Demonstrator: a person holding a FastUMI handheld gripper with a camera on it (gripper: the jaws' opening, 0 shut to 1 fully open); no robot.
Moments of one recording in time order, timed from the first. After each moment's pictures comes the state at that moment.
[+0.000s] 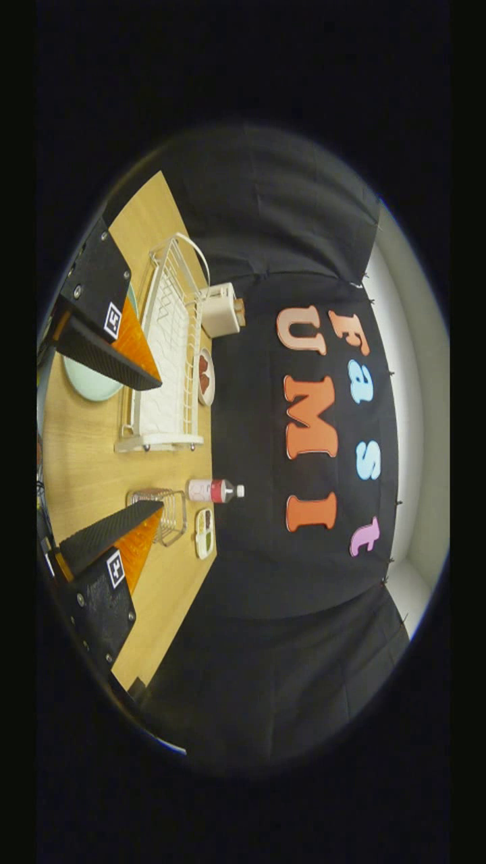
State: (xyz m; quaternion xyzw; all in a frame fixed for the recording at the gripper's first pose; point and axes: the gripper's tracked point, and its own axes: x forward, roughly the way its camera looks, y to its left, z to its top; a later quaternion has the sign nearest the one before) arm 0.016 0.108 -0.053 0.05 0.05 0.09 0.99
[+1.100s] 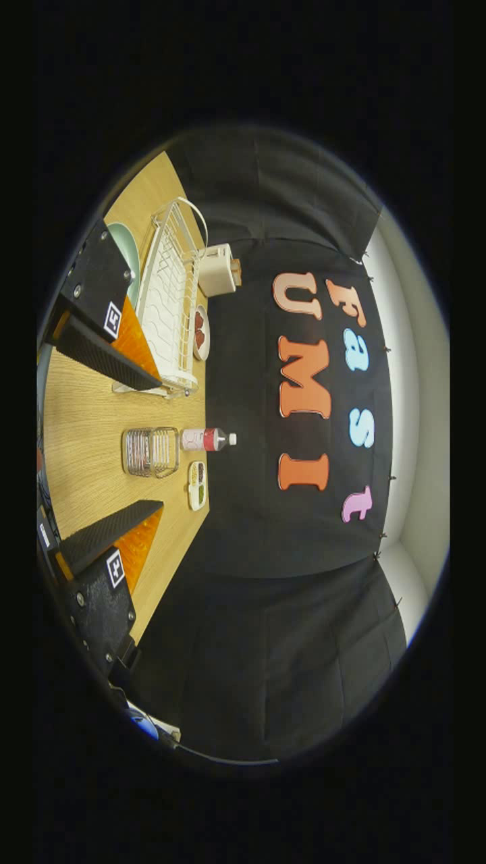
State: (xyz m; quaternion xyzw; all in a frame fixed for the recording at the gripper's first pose) arm 0.018 0.052 -0.054 0.04 0.05 0.03 1.00
